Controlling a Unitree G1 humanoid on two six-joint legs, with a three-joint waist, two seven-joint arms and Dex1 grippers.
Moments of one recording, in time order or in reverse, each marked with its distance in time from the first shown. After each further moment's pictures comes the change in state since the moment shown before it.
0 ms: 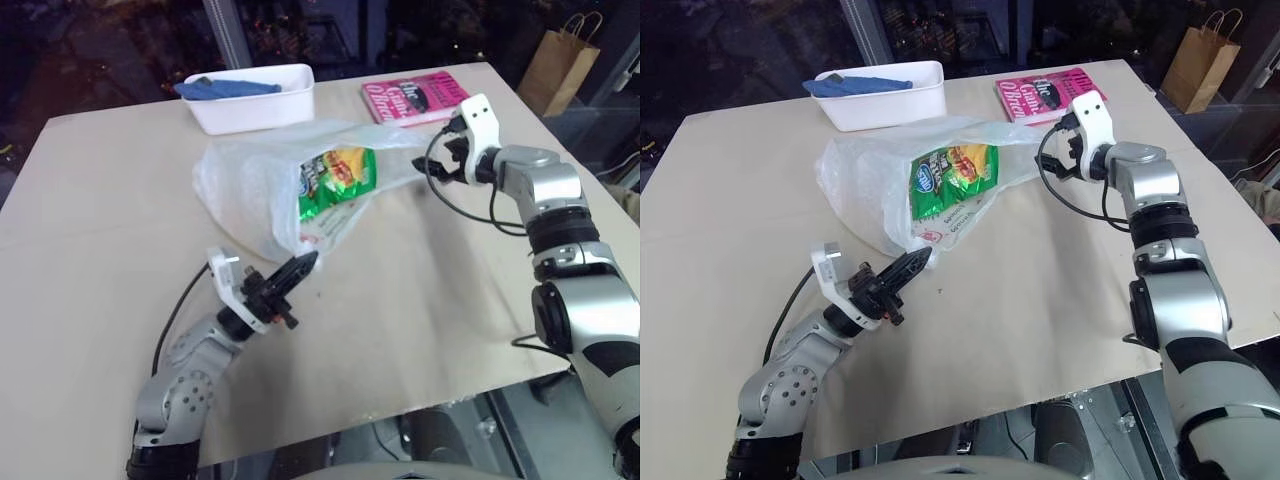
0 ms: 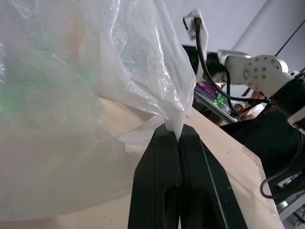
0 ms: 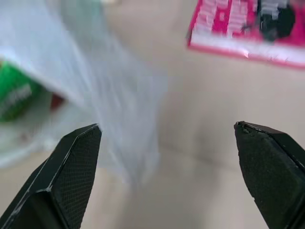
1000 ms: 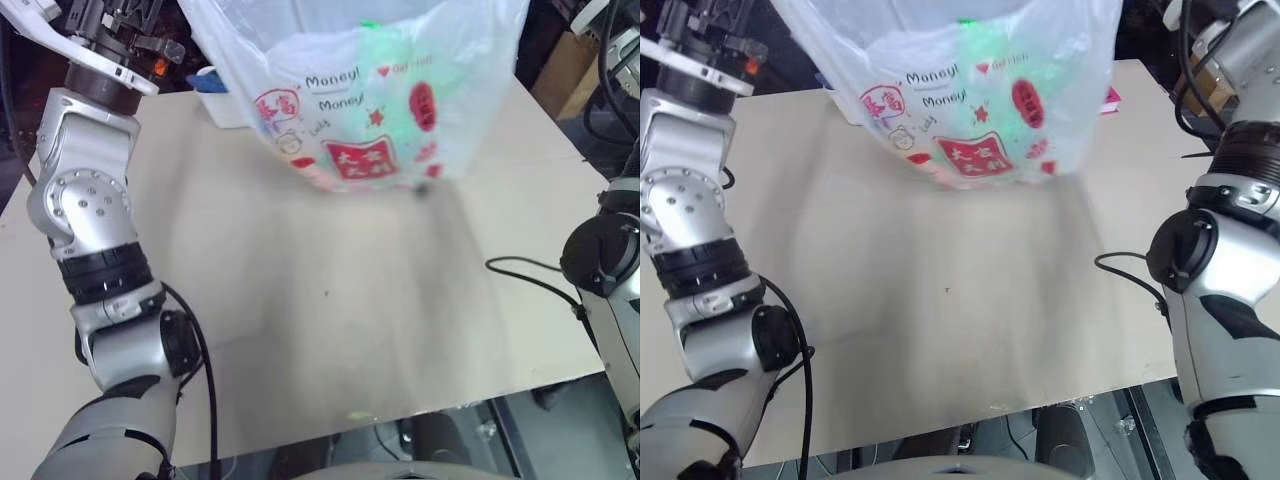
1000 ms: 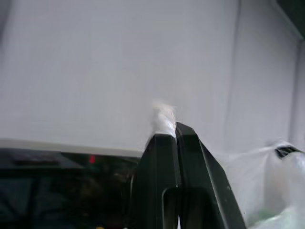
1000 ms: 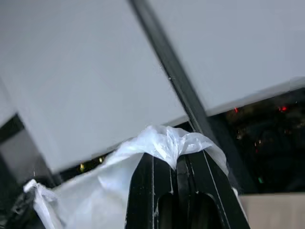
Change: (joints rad) left arm -0.997 0.253 0.258 0.519 -0.015 -0.046 0.213; right arm -0.268 -0.087 -0.554 -0.188 0.529 0.365 -0.115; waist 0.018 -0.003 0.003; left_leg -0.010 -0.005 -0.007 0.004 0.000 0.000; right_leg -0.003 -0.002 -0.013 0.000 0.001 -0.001
